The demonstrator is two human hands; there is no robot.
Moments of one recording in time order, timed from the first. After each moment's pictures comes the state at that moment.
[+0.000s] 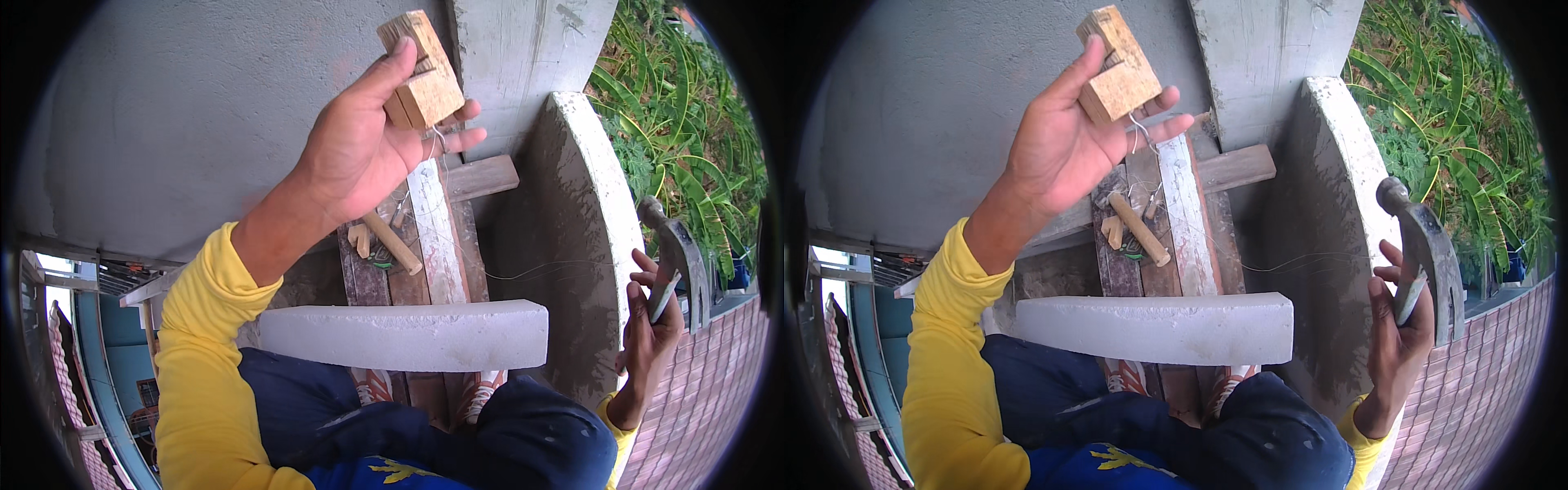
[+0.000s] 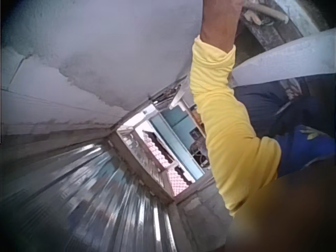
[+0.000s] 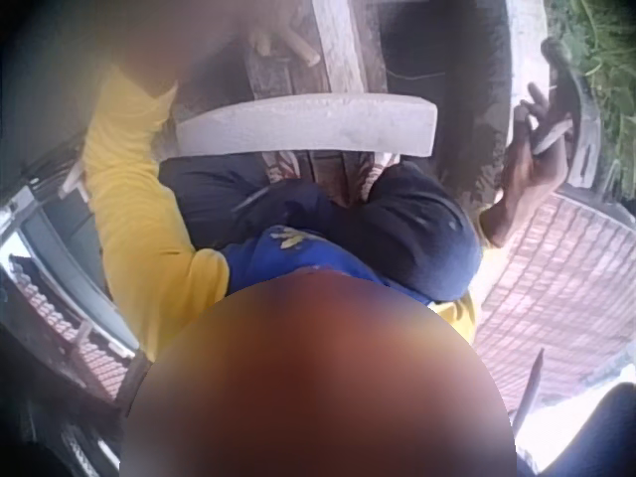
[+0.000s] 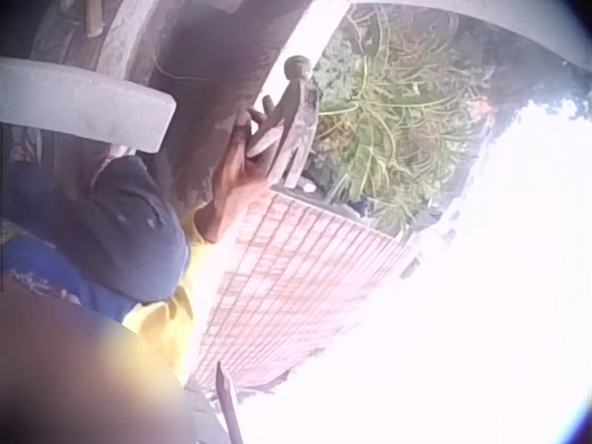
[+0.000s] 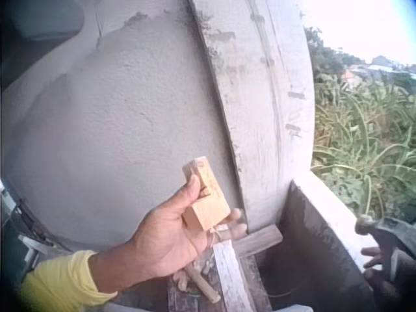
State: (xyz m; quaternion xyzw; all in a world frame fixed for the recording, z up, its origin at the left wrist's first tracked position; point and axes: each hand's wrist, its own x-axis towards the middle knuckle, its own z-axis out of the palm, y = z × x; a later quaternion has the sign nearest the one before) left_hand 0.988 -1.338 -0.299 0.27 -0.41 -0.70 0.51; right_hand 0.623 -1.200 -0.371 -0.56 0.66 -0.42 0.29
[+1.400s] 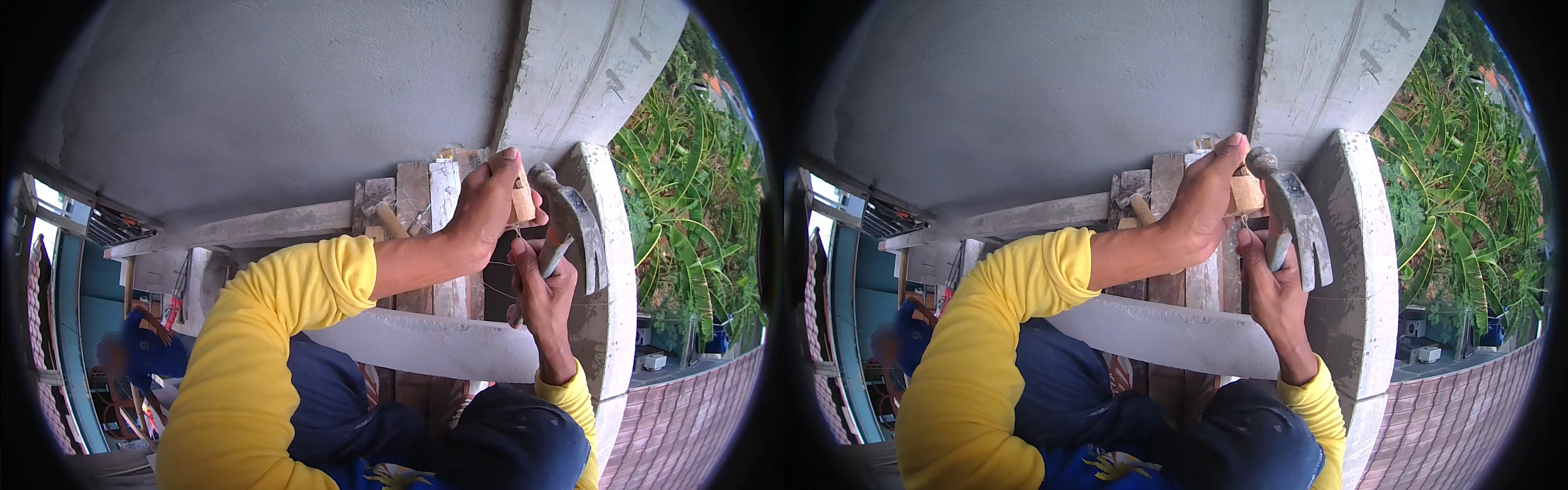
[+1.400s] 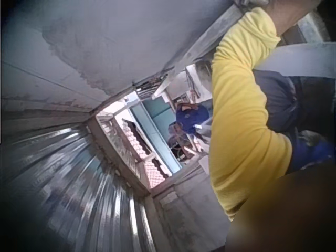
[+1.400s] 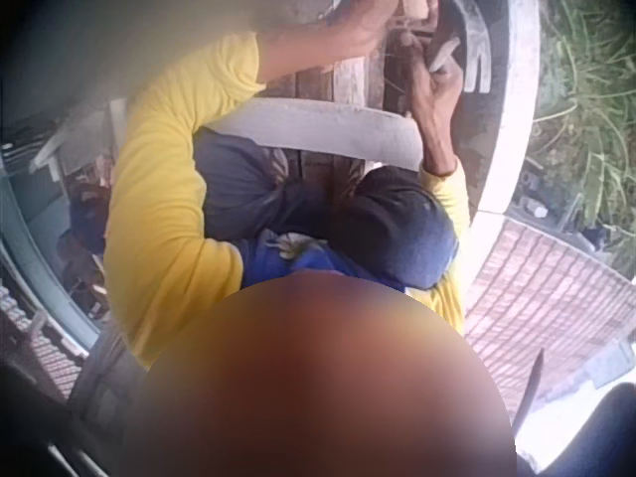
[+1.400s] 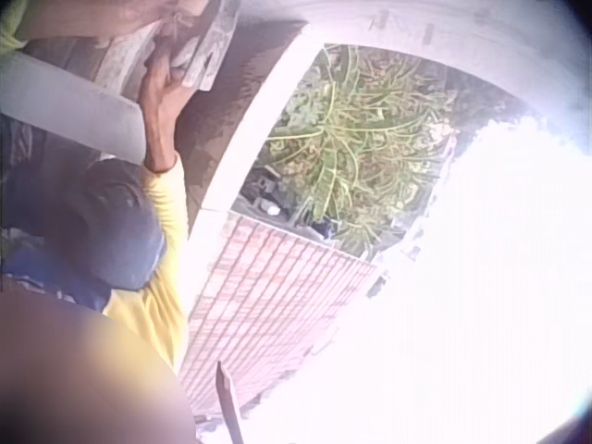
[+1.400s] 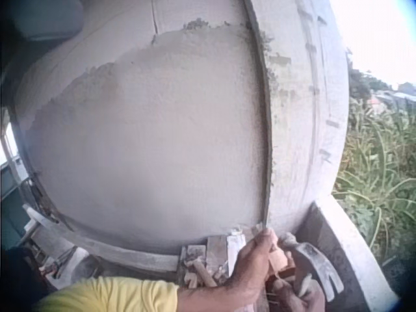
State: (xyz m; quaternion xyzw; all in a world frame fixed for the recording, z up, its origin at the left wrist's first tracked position) left_hand 0.936 -1.314 -0.373 0.38 -0.24 -0.66 0.60; right_hand 0.793 -1.259 -0.402 -0.58 0.47 -0.46 0.49
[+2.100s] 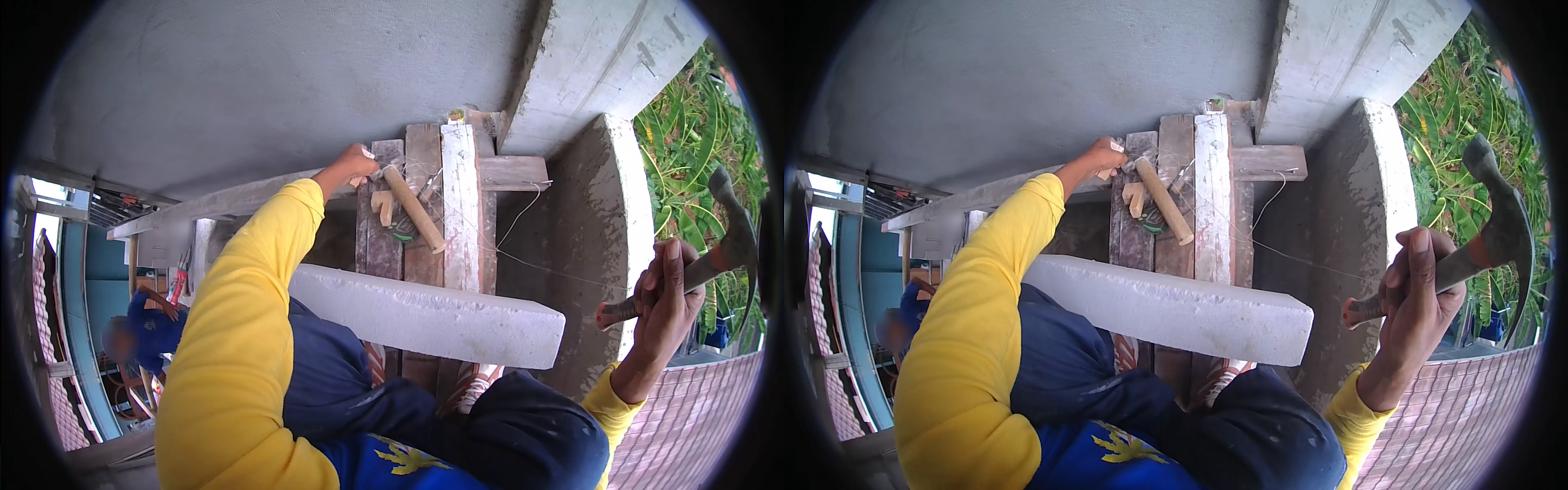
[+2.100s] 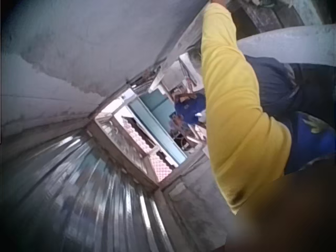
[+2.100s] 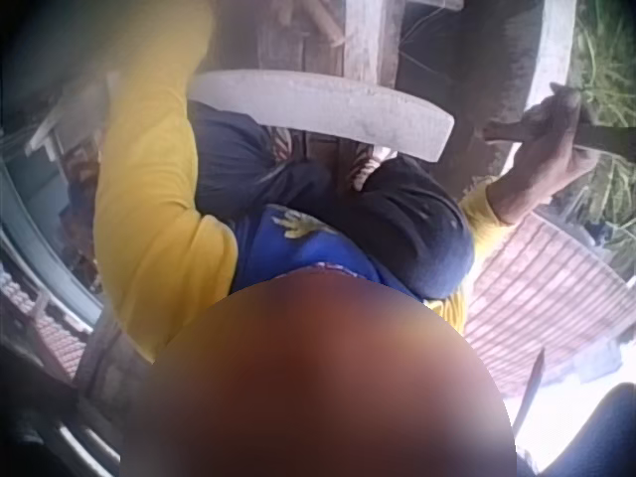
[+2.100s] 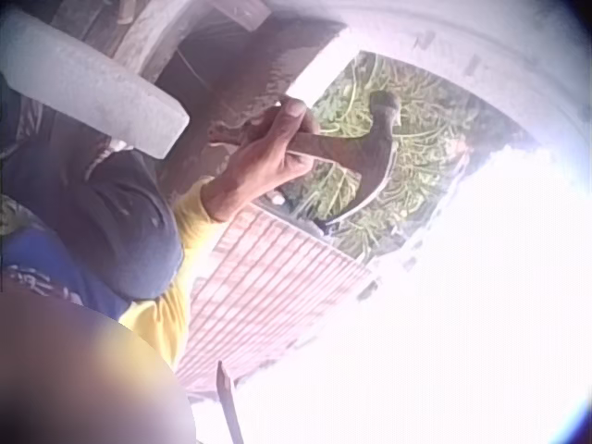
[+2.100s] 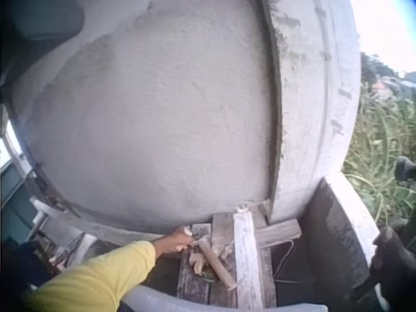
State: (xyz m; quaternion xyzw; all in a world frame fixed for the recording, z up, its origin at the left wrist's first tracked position) left_hand 1.224 -1.354 -0.585 0.82 -0.41 -0.39 0.13; right_hand 0.702 -1.266 -0.351 -0.51 0.50 -0.57 0.42
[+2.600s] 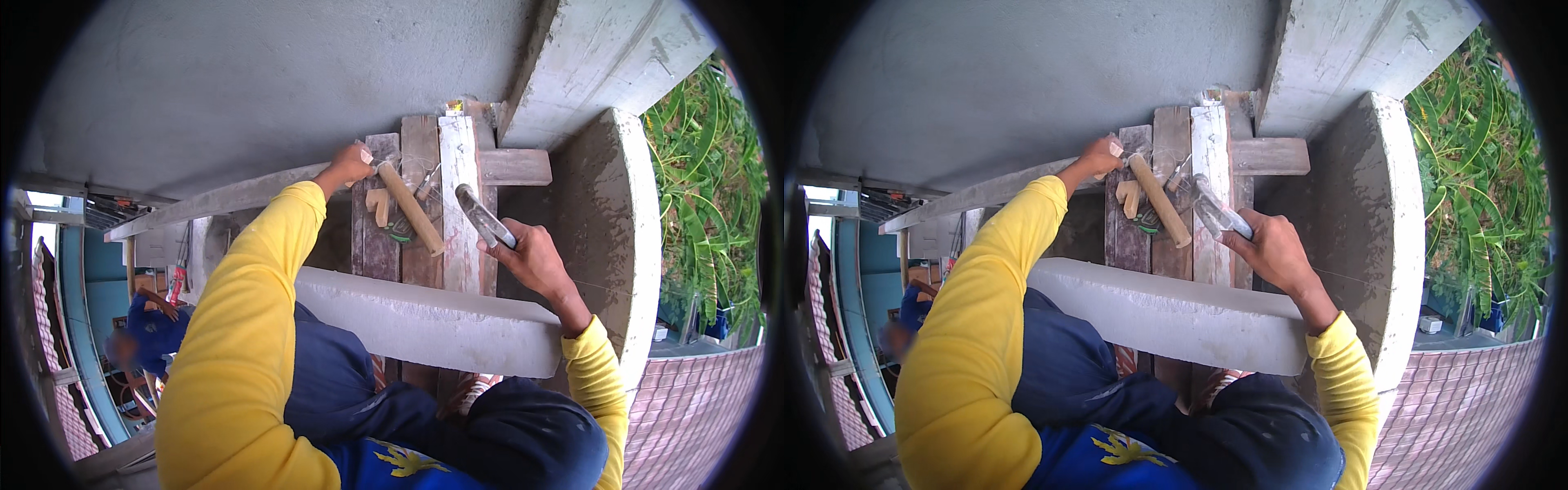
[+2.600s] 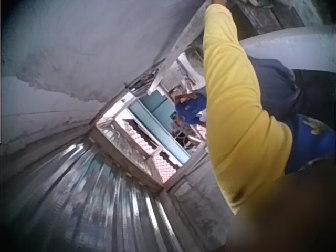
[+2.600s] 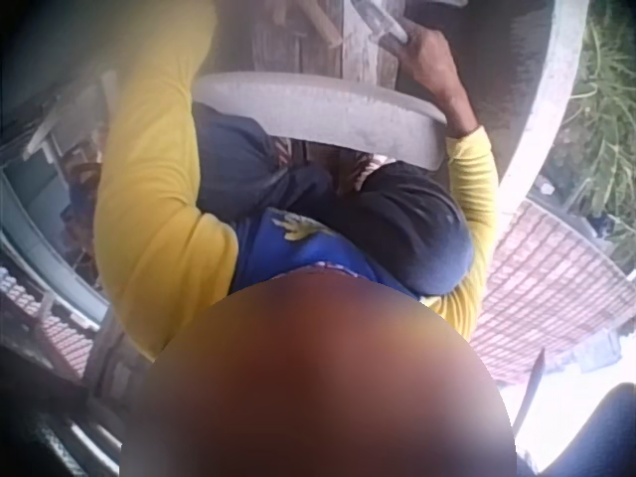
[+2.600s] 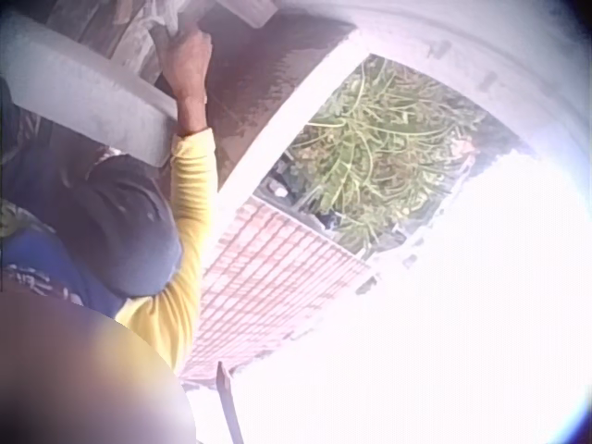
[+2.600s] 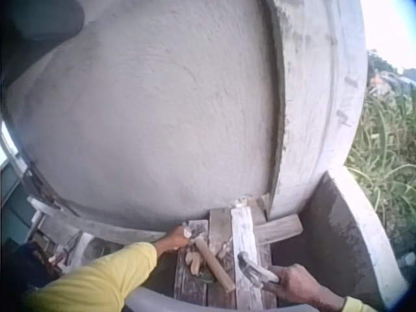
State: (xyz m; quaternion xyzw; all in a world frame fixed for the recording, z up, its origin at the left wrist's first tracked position) left_hand 1.245 -1.371 -0.648 0.79 -0.55 -0.26 0.04; right_hand 0.801 -1.316 -0.494 -0.80 0.42 -0.12 0.41
